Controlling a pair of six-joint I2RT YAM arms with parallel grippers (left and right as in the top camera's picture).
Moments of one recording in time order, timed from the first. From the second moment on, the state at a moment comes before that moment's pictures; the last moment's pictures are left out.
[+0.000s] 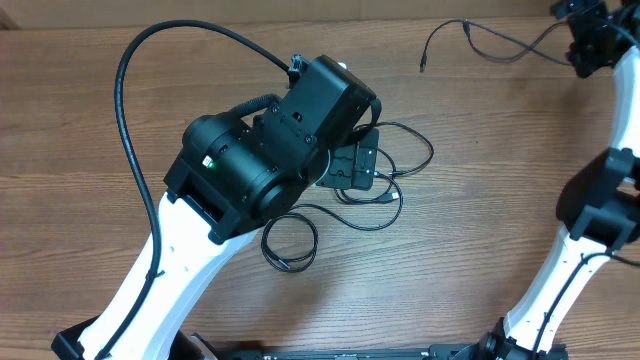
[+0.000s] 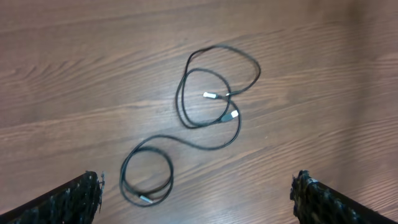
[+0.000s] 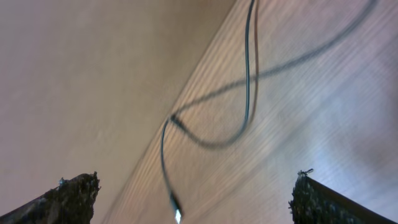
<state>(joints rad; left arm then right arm) -0.77 1.67 2.28 -1.61 -0.19 -0.57 -0.39 2.35 2.35 -0.87 -0.36 0.72</state>
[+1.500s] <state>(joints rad) 0.06 1.67 2.28 -1.69 0.00 -0.46 0.45 2.12 2.20 -1.41 -0.14 0.67</state>
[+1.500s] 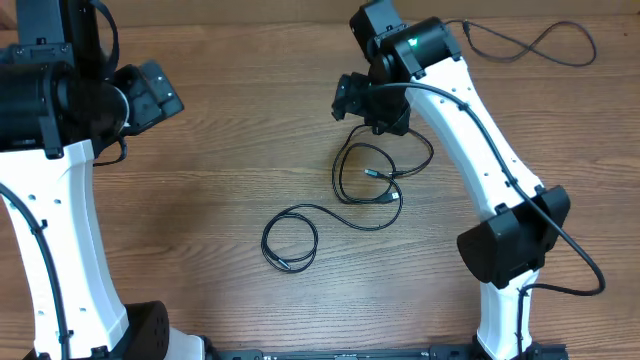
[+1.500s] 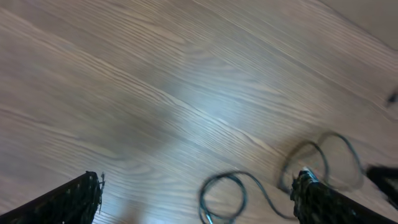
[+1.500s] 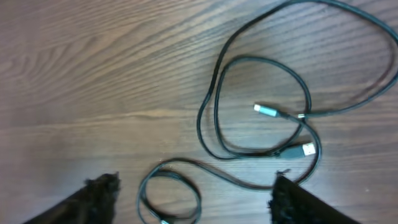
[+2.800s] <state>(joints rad) 0.05 1.67 2.28 -1.69 0.06 -0.44 0.47 2.15 1.76 -0.96 -0.21 0.69</state>
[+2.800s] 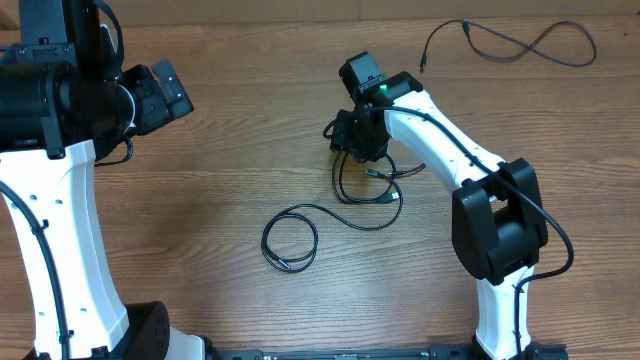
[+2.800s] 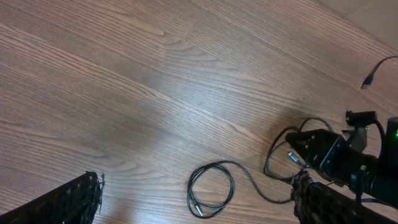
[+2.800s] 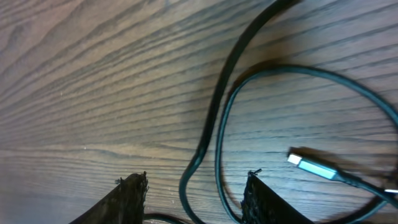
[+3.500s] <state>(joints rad) 0.05 1.67 2.28 -1.69 0.06 -0.43 0.51 2.15 1.69 -0.91 -0.12 0.74</state>
